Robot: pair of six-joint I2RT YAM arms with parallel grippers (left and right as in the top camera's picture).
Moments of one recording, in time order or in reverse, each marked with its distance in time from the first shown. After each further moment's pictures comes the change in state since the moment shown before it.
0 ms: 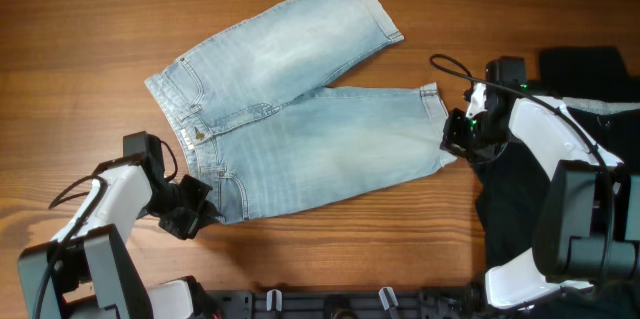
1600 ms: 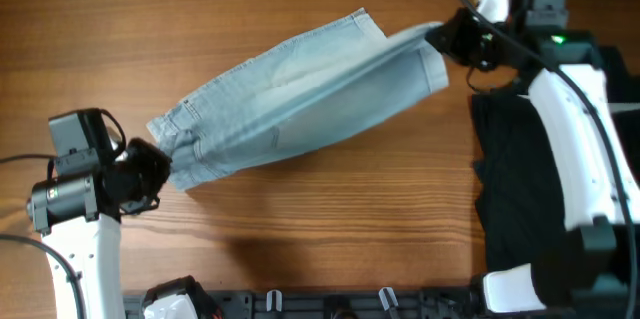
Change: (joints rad) left arm 0.047 -0.441 0.344 -0.216 -0.167 0.084; right arm 0.108 -0.096 0.476 0.074 -0.221 0.175
